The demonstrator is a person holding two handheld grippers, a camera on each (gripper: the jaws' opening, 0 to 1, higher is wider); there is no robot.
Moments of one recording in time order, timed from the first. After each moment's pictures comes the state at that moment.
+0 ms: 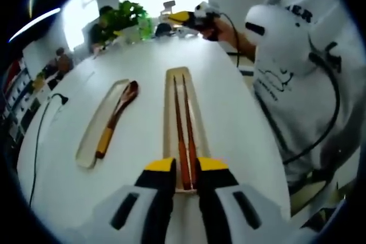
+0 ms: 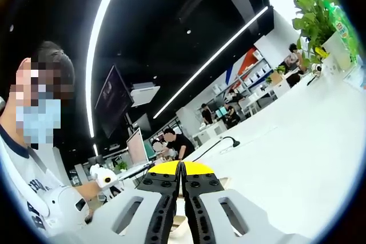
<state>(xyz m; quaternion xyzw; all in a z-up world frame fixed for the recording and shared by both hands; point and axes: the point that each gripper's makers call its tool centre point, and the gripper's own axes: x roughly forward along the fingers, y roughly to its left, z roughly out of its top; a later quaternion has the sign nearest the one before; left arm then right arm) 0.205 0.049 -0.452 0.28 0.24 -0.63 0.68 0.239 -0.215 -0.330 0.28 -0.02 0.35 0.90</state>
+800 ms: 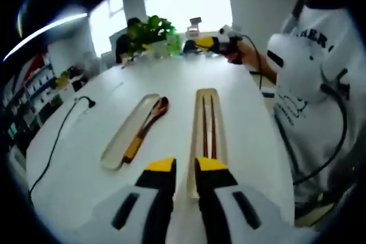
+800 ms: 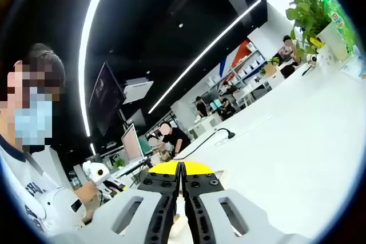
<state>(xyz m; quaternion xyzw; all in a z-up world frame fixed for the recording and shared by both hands) 0.232 0.055 -0.417 0.20 0.18 -0.57 0.78 0.255 -0.212 -0.346 0.29 0.02 0.33 0.90</state>
